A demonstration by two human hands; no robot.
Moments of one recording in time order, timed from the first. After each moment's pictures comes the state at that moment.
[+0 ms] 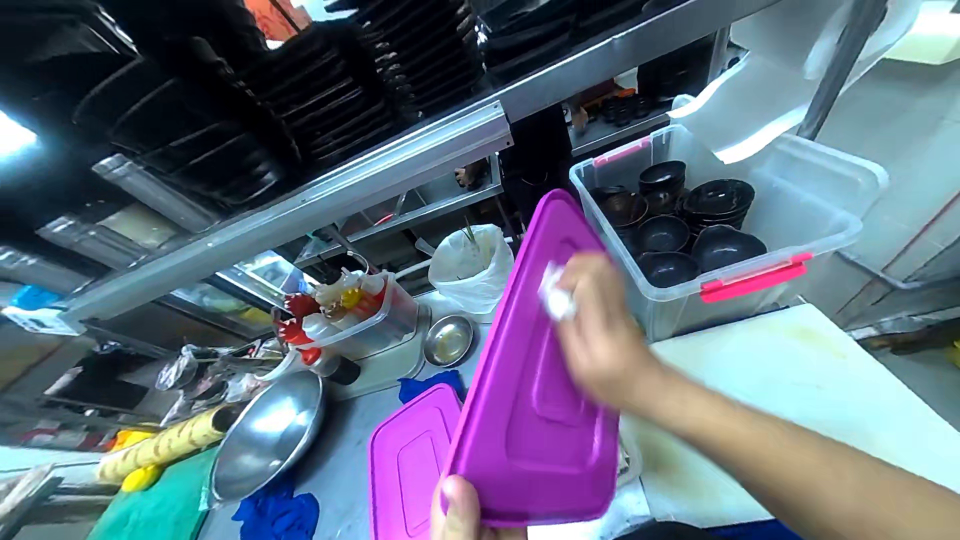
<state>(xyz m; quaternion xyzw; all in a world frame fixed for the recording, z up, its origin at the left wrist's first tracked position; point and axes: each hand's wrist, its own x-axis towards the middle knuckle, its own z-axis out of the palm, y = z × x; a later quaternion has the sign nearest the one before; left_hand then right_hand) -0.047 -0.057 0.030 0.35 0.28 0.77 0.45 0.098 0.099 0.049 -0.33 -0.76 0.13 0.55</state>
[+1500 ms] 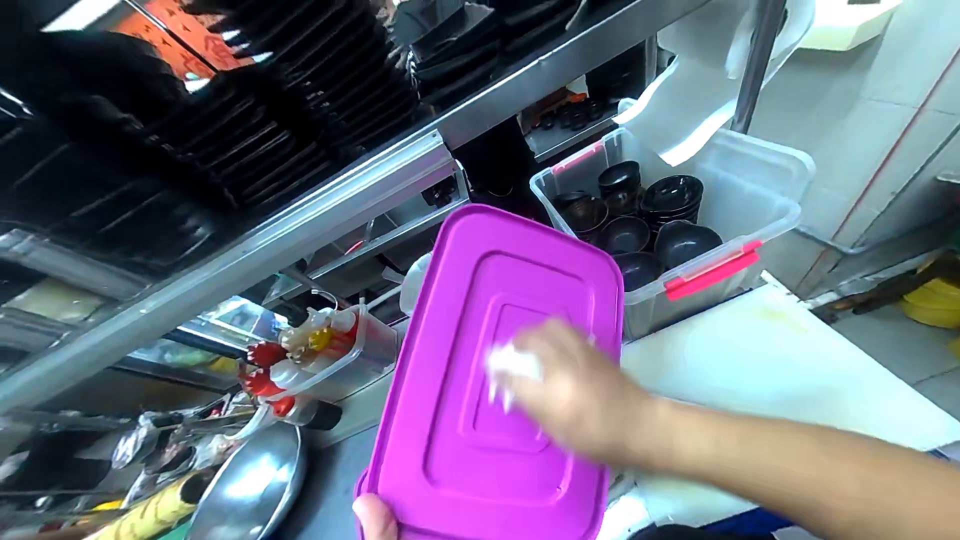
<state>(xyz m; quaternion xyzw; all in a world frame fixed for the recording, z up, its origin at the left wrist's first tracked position) -0.086 -0.028 0.030 0.34 0.25 0.82 0.39 0.116 0.084 0.043 -0.28 -0.85 0.04 0.44</state>
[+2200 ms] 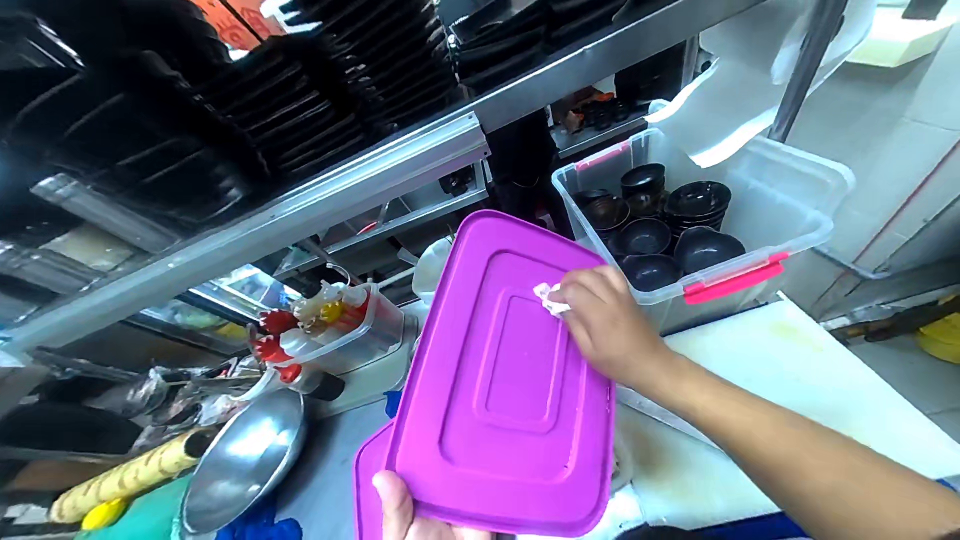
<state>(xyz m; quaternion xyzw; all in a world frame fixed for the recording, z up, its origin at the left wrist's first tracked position) -0.067 -0.034 0.021 0.23 0.21 0.85 0.43 0.127 0.132 0.025 -0.36 -0.81 0.05 0.46</state>
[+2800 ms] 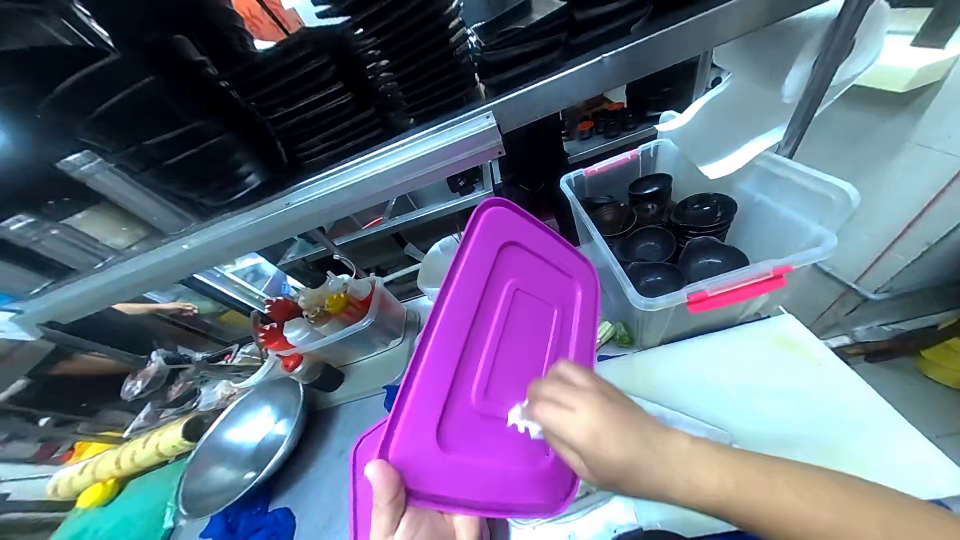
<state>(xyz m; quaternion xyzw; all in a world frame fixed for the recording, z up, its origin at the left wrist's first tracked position) -0.075 -0.032 0.029 0.30 0.17 0.83 0.43 0.116 0.071 0.011 -0.21 -0.90 0.11 0.35</state>
